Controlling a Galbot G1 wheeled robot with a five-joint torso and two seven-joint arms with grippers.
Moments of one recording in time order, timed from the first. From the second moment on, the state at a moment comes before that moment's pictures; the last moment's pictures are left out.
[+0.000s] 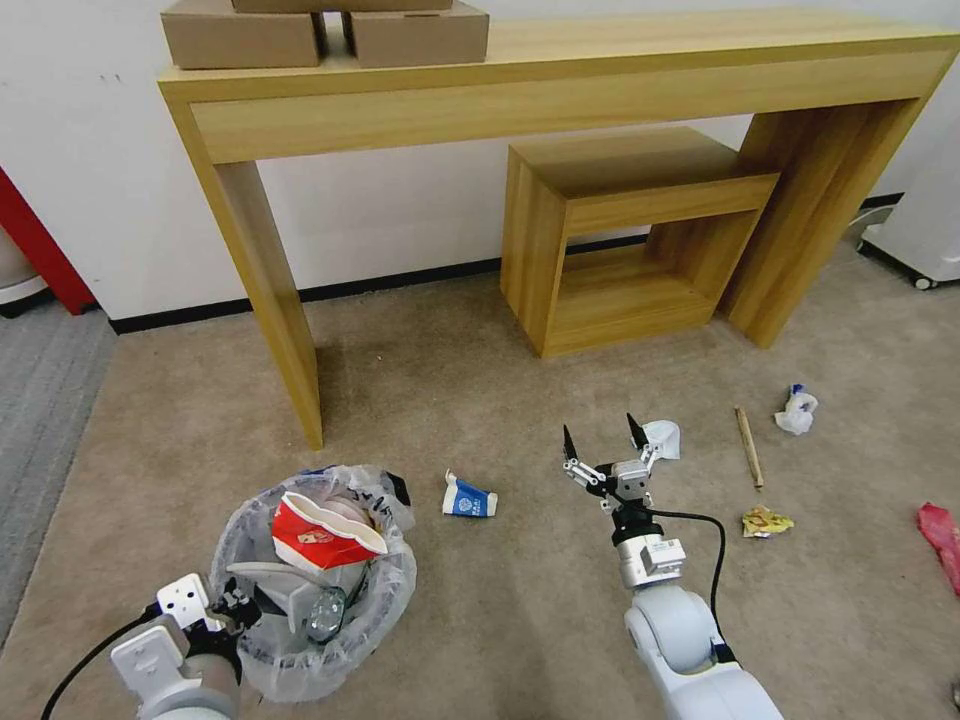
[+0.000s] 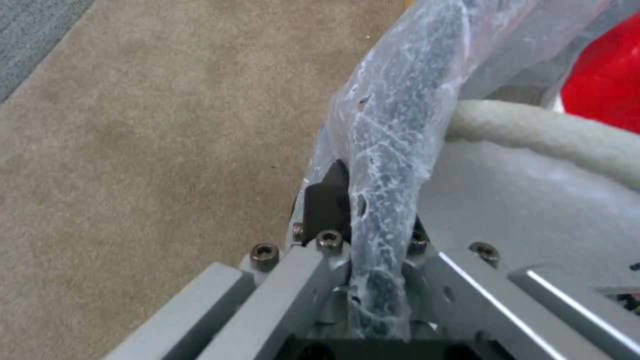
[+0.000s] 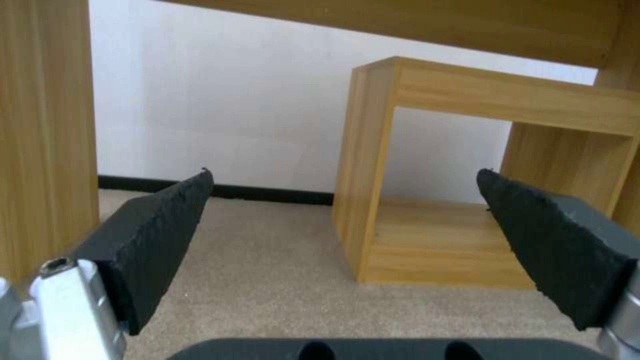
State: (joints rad) left arm 1.81 -1.31 -0.59 -2.38 -0.71 0.47 -0.75; right arm -1.26 1.33 0.32 1.64 0.04 0.40 0.08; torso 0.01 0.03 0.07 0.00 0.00
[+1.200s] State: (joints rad) left arm 1.80 -1.28 -0.60 -2.37 -0.73 0.47 -0.76; right arm -1.13 1.18 0.20 1.62 0.07 0.32 0.14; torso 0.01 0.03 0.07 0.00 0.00
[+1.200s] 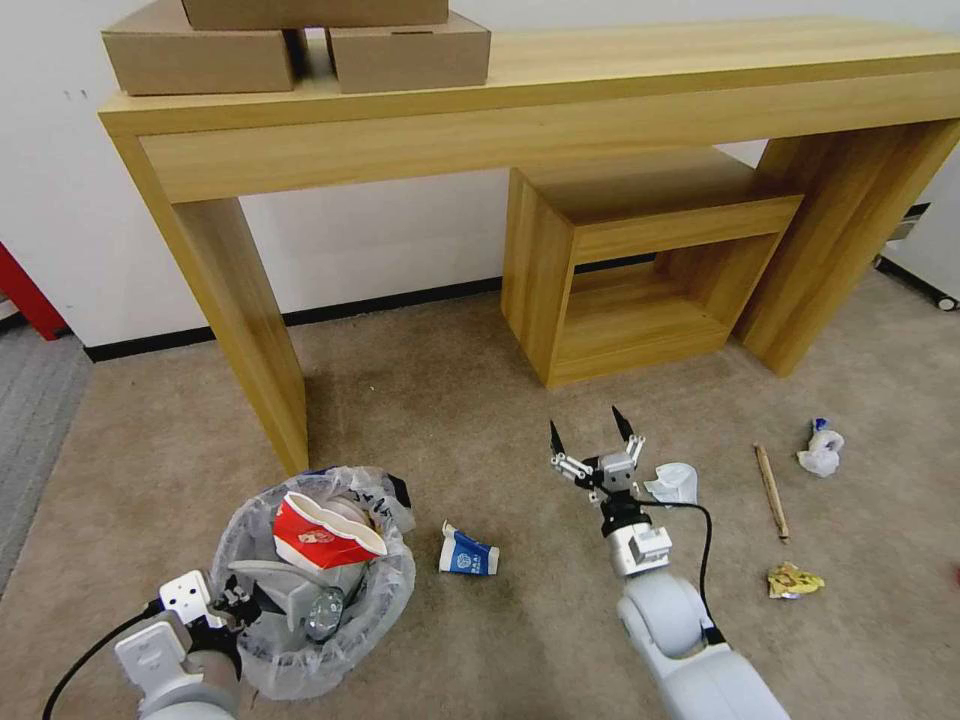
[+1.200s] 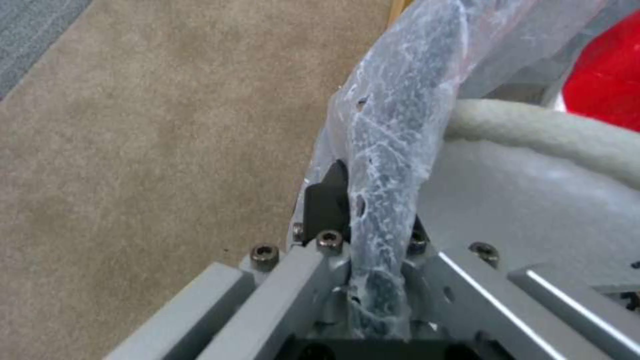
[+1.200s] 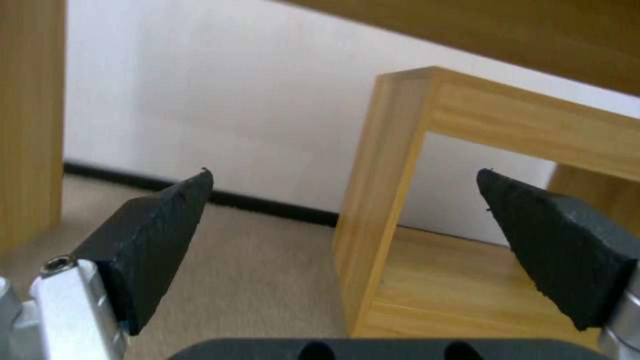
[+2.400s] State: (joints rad) left arm 1.83 -1.38 -0.63 -2.39 -0.67 0.47 -0.75; right arm -0.55 0.92 -0.55 1.34 0.39 -0.09 -0.35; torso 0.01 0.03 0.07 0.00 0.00
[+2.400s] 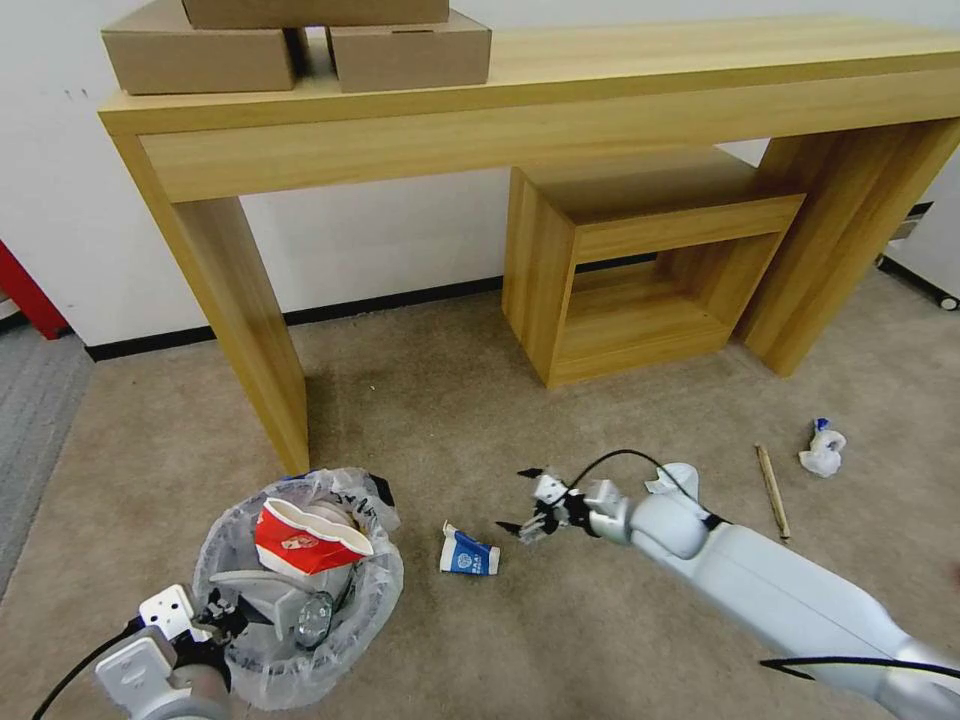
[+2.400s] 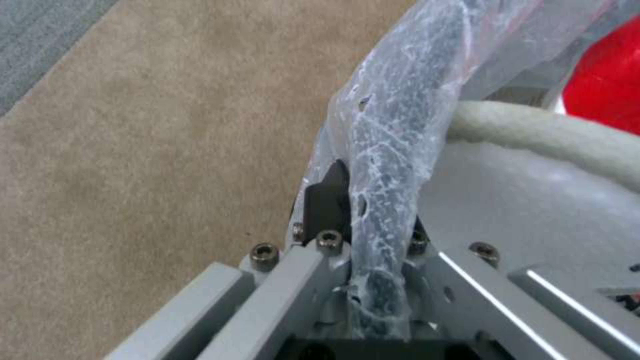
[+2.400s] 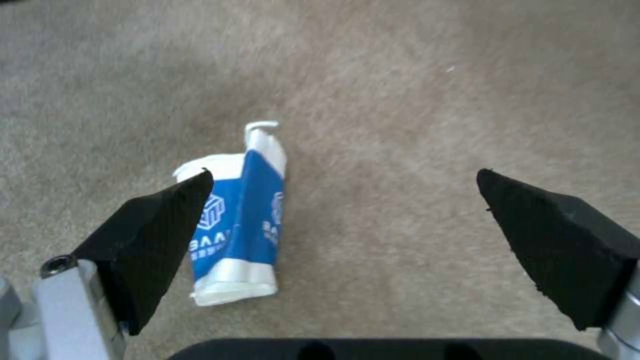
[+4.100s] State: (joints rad) left arm 1.83 -1.38 -0.62 -2.35 -0.64 0.45 -0.74; right arm -0.59 1.30 -0.59 0.81 0.20 0.08 -0.26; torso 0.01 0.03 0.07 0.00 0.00
